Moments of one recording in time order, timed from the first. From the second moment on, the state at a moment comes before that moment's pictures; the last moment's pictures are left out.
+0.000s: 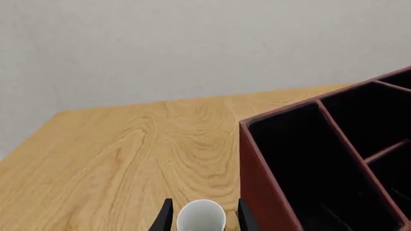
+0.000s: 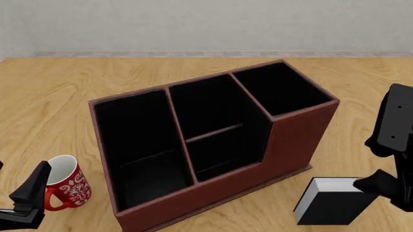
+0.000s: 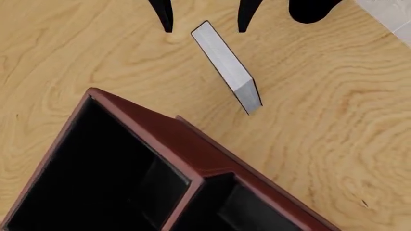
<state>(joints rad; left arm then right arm) -0.04 0.00 -0.01 0.07 0.09 0.24 0.88 -0.89 1.22 -0.82</state>
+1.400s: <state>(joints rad) -0.04 0.00 0.00 0.10 0.10 0.33 0.99 -0.87 1.22 -0.66</state>
